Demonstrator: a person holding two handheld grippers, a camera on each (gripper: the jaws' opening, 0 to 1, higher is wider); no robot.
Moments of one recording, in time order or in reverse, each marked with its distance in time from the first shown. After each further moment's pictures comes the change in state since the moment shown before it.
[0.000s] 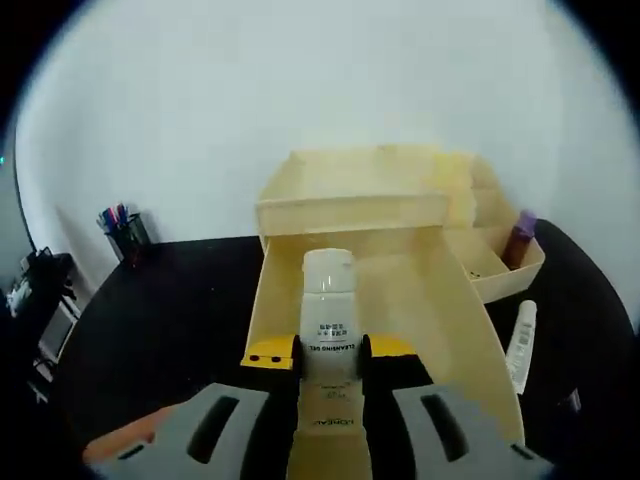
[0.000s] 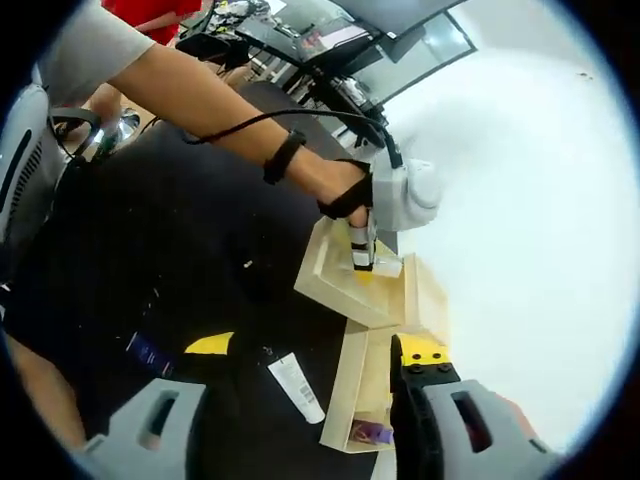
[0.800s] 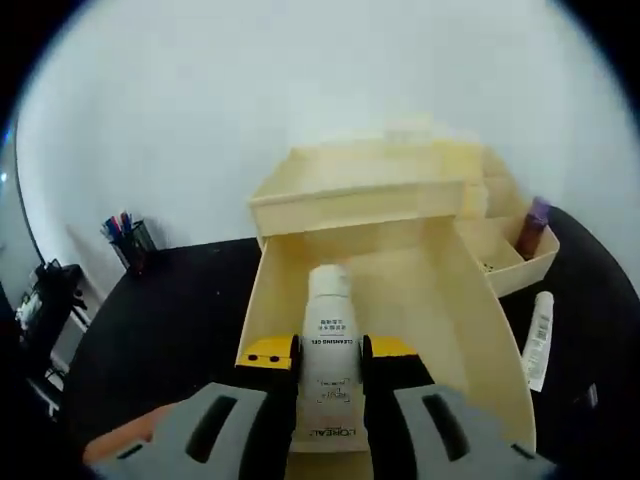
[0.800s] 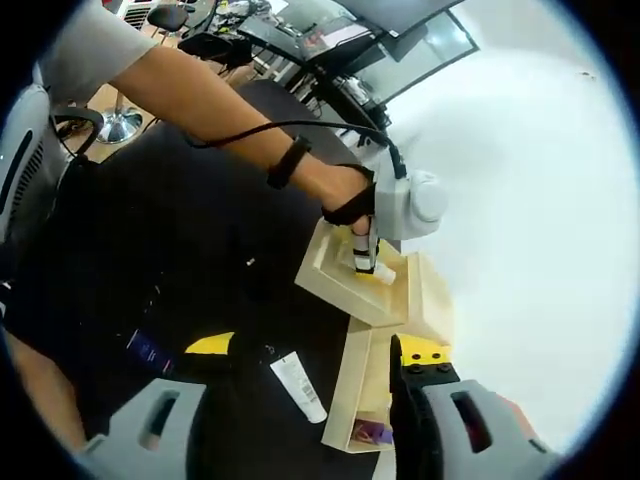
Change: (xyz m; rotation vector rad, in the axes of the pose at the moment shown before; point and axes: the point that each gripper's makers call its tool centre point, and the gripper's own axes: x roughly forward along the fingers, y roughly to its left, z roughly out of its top) left arm 0.012 0.004 0.003 0.059 0.004 0.053; right arm 0.002 0.002 -0.003 -0.001 0.003 0.014
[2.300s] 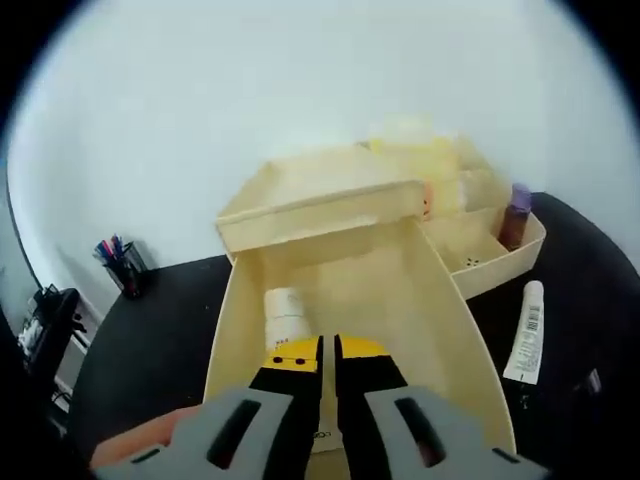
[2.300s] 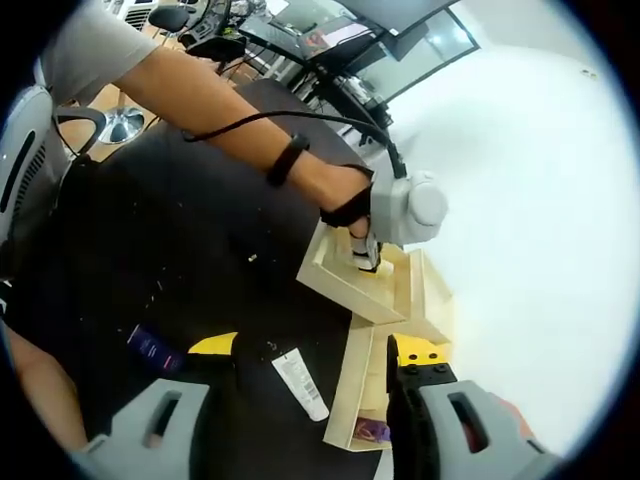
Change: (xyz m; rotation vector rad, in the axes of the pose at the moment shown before) left arm -0.008 -0.022 -0.001 0.079 -0.018 -0.041; right arm -0.002 0.007 -0.006 0.006 0.000 0.009
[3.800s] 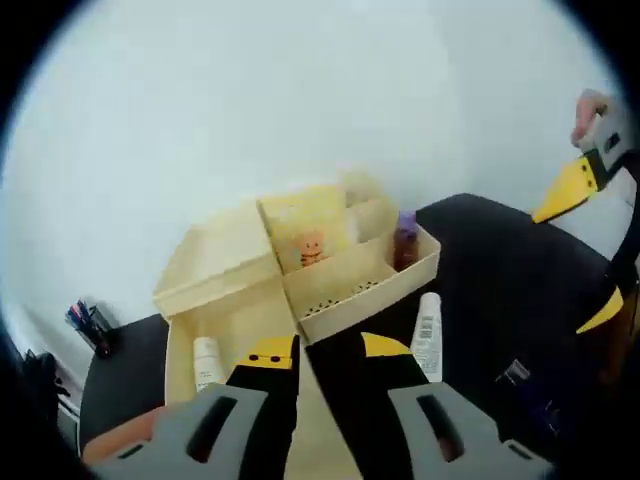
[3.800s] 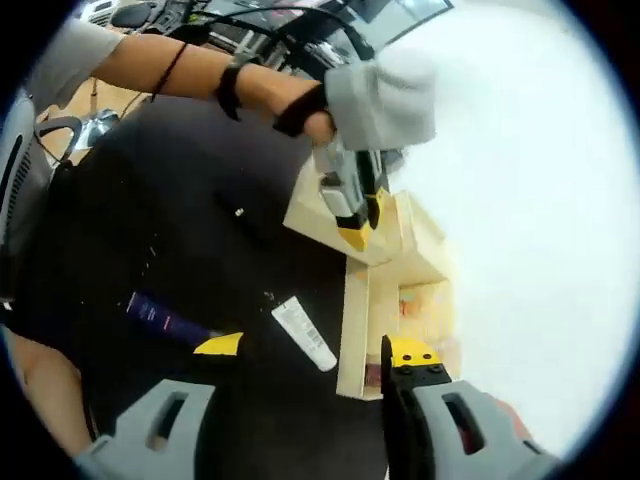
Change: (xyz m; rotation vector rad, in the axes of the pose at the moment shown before) left arm -0.064 -0.097 0.041 0.255 -0.131 -0.241; right arm -0.022 -0.012 -0.070 0.180 0.217 -0.063
